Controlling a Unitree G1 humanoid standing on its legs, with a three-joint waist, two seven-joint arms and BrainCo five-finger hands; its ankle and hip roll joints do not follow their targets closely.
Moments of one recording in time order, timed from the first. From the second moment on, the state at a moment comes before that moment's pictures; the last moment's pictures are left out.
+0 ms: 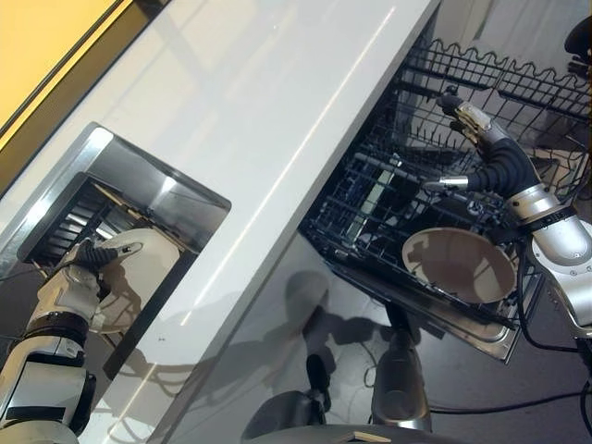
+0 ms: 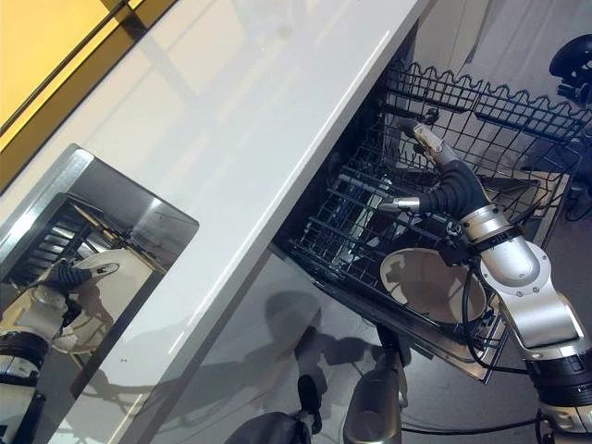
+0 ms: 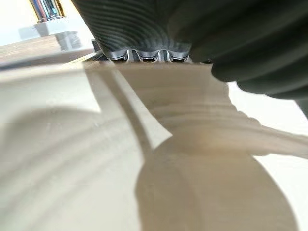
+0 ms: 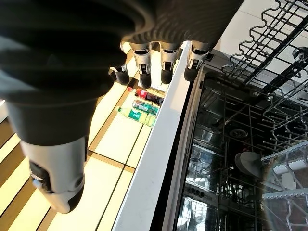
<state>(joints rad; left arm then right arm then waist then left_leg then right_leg) -0.48 0.83 -0.15 0.96 0.28 0.23 -0.02 -0.25 -0.88 -0.02 -0.26 0.26 -0.05 0.08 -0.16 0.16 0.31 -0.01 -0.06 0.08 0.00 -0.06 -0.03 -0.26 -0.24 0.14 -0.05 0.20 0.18</state>
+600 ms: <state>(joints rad) -0.44 1.00 -0.16 0.71 0.00 0.14 -0.60 -0.27 -0.92 -0.03 -0.26 0.27 -0.02 0.10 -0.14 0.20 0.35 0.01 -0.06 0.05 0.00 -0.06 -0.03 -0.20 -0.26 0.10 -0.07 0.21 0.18</state>
